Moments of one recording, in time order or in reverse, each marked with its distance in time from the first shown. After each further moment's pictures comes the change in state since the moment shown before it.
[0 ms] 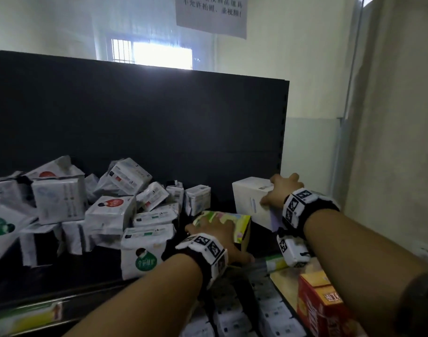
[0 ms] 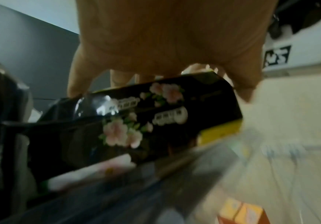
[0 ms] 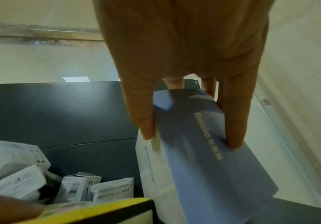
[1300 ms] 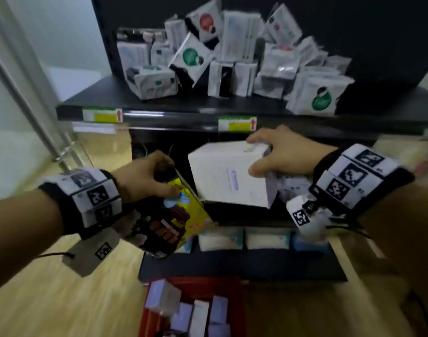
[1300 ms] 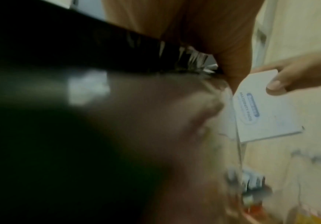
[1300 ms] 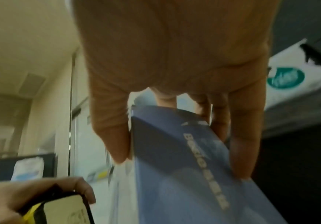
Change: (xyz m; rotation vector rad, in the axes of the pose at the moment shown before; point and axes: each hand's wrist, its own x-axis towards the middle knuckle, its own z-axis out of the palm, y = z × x) left_hand -0.398 -0.362 0.091 -0.665 0.028 -0.328; right_hand -0.343 -0.224 0.140 0.174 -0.620 -0.656
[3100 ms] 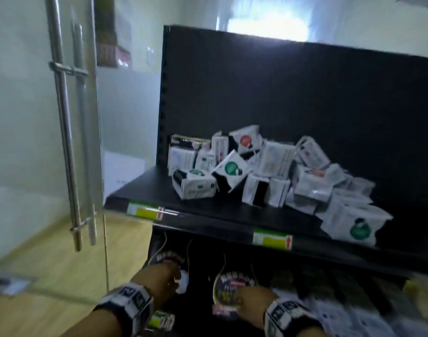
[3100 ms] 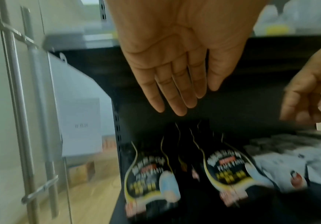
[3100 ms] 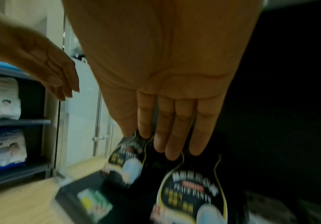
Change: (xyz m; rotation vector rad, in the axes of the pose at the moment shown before) left_hand 0.054 -0.075 0.001 0.432 0.052 -0.108; right_hand 0.112 -0.016 0.133 -0.431 -0.261 -0.010
